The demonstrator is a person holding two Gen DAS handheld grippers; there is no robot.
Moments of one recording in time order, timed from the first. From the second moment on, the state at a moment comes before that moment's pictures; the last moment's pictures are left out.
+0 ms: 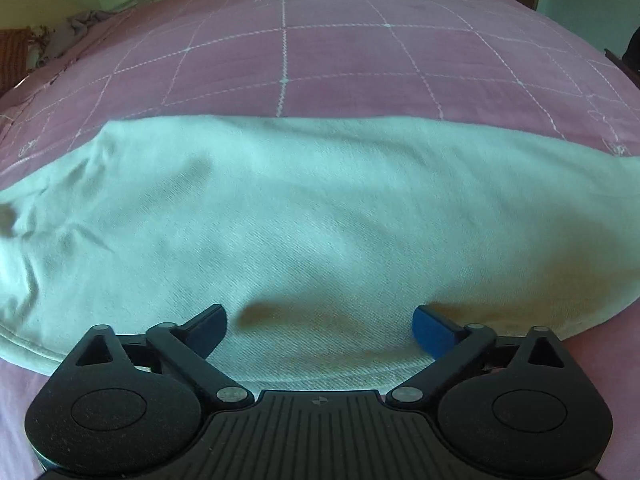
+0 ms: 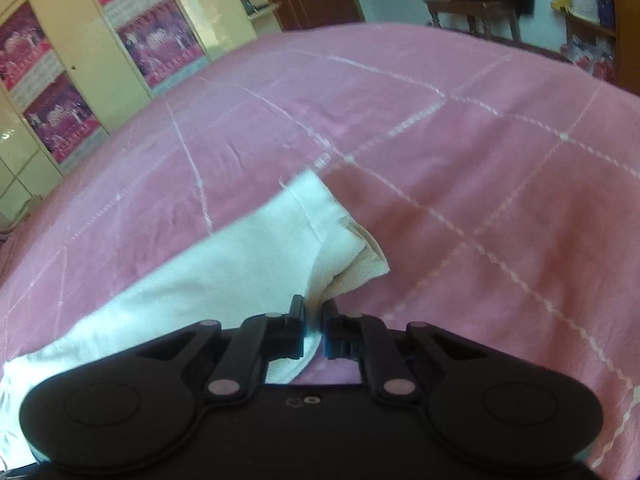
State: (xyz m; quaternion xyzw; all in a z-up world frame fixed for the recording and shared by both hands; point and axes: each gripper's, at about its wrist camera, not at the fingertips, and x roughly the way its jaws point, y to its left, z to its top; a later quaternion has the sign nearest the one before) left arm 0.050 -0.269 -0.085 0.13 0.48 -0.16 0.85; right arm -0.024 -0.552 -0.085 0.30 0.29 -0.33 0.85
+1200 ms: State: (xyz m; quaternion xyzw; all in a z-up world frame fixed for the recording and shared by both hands) left arm 0.109 -0.152 -0.096 -0.17 0.57 -0.19 0.78; right arm 0.031 -0.366 -0.050 0.19 0.32 -0.11 0.92
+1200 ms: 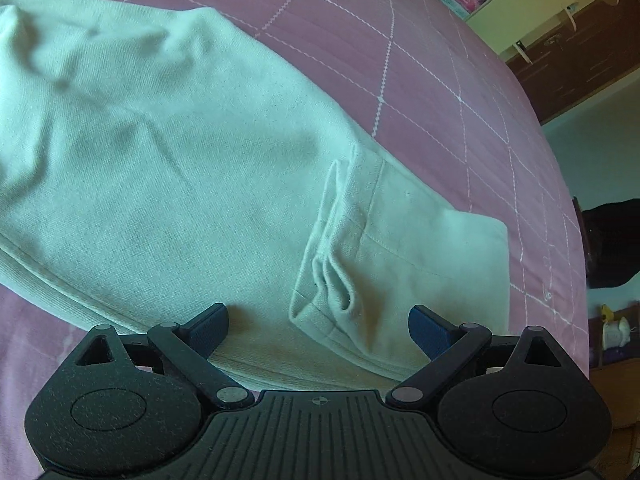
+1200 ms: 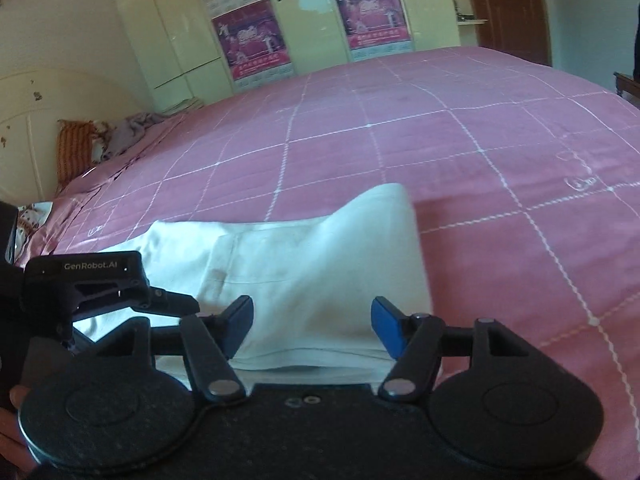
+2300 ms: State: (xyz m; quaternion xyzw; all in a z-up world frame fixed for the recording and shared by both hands) left arm 0.096 -0.087 -0.048 -0.01 0.43 -0.11 0.90; right arm 0.078 -0.350 -0.081 0.12 0.38 -0.11 0.91
